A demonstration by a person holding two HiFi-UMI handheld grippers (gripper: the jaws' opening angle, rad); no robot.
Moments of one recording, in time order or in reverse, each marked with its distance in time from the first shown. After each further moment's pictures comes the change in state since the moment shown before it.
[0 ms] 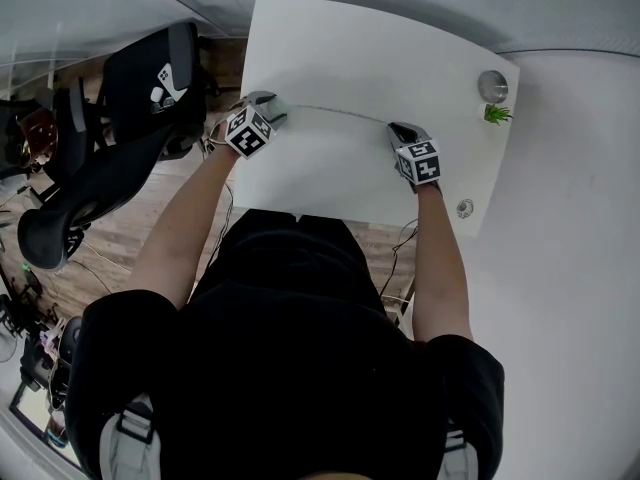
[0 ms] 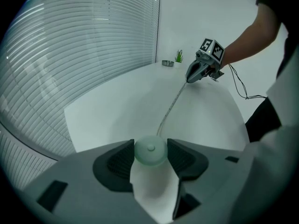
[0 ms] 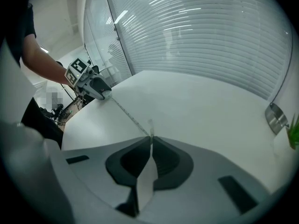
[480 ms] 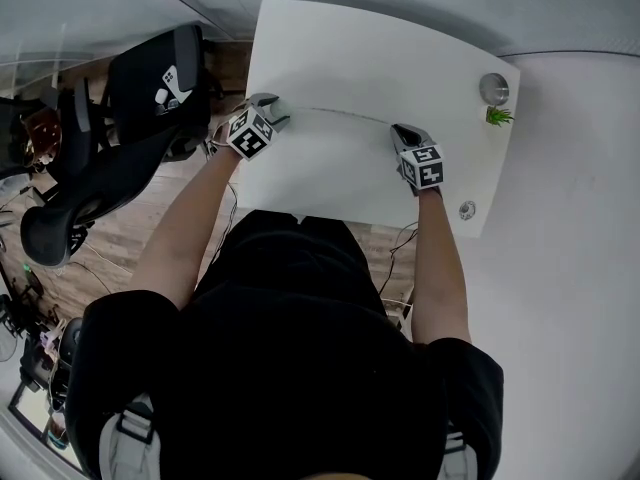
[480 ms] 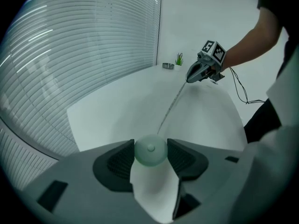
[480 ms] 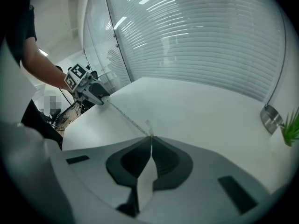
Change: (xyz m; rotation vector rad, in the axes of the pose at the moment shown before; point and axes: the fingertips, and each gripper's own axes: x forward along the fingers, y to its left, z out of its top) left arm -0.009 0.000 0.001 -0.014 -0.021 0.002; right arm -0.011 0.004 0.012 0.021 -0.073 -0.022
